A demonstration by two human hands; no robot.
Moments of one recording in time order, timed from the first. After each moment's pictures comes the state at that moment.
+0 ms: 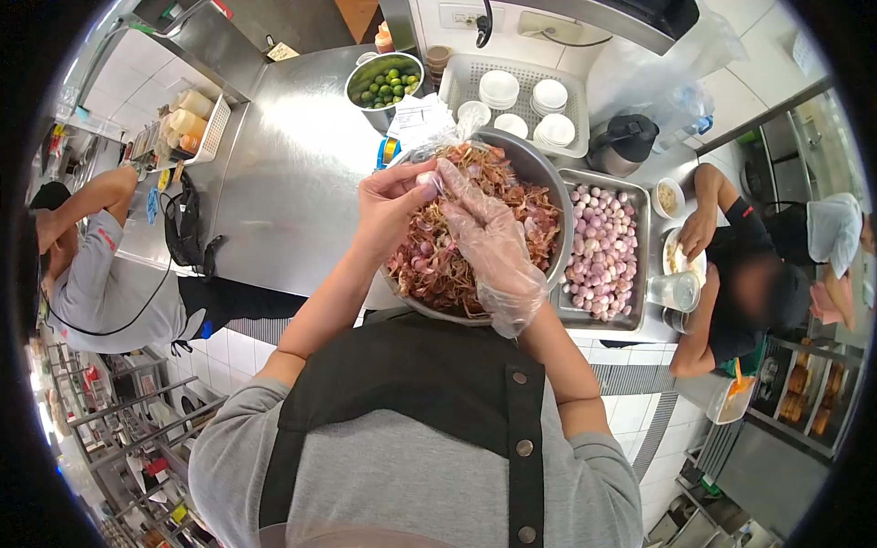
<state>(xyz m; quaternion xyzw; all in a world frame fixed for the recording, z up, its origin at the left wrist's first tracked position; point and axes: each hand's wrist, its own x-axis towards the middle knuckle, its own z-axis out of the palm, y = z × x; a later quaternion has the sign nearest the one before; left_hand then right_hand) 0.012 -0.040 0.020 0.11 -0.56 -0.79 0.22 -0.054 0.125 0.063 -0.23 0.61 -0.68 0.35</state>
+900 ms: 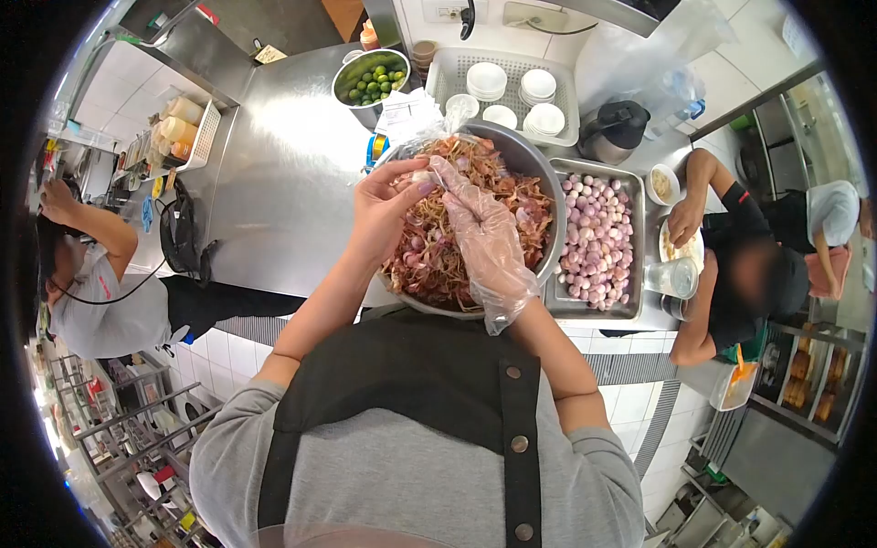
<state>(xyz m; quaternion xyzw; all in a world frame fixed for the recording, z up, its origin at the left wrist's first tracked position) 0.010 -0.027 0.011 0.11 -0.52 -0.82 0.23 -0.051 0.131 0.050 -0.22 0.64 -0.68 0.28</state>
